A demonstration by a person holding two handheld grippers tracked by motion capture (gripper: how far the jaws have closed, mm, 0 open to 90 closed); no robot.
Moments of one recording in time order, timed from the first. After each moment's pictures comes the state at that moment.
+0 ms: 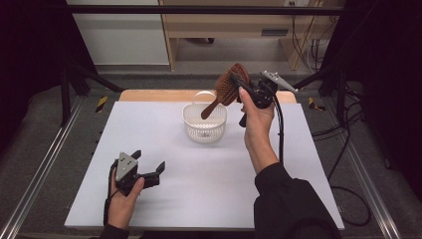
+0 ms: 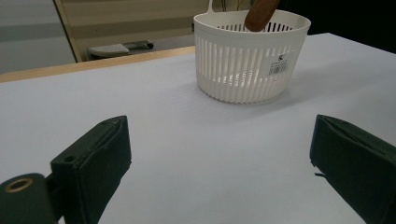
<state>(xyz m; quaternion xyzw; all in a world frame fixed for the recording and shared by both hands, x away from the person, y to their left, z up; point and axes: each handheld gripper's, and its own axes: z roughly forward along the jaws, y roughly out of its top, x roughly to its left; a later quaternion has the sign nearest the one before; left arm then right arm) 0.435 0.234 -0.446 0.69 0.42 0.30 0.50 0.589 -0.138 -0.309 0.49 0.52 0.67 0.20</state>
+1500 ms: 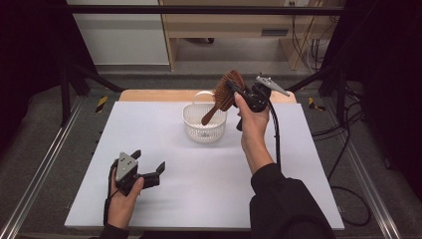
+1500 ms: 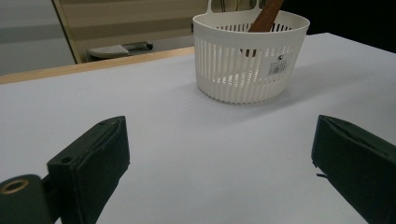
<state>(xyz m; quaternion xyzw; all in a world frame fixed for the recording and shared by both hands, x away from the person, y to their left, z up) 0.435 0.234 -0.446 0.69 0.42 0.30 0.50 0.599 -0.130 -0.333 0.50 0.53 0.65 0.20</state>
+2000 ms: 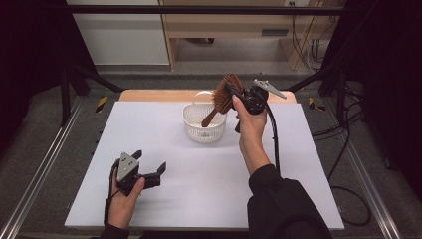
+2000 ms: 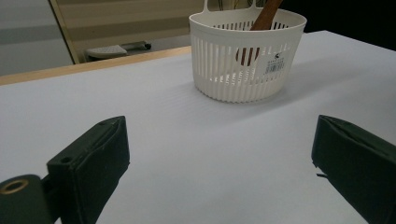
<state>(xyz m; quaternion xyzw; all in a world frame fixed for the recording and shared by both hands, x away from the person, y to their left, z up) 0.435 0.232 -0.447 0.70 0.41 0.30 0.50 0.601 -0.126 -0.344 0.51 0.53 0.65 0.20</state>
